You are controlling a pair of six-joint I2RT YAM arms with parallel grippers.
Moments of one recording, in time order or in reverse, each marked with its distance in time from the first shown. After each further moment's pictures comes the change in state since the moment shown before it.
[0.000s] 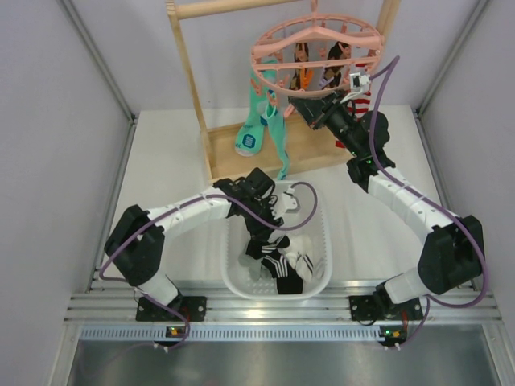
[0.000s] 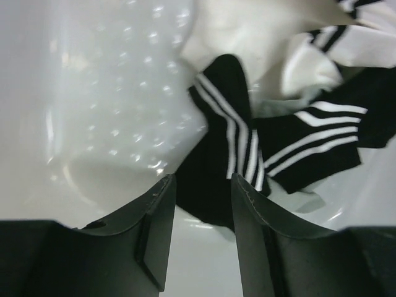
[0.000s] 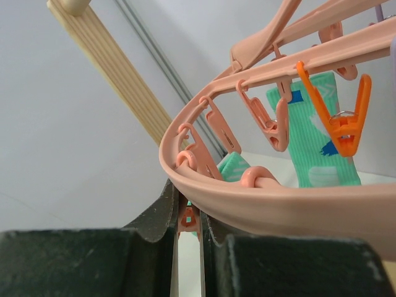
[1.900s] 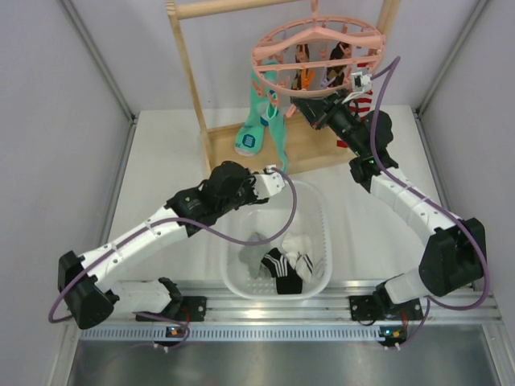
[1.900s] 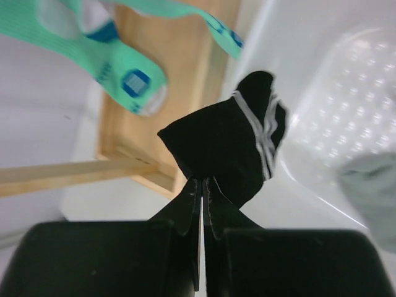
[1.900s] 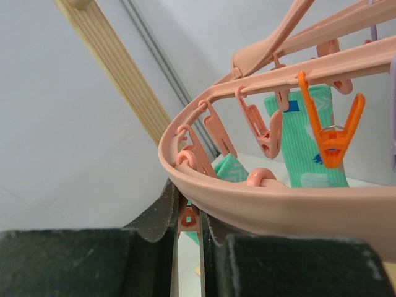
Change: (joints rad) left arm -0.050 -0.391 -0.019 0.174 -0.602 0.129; right arm -0.015 -0.016 0.000 -0.008 -0.028 -0.050
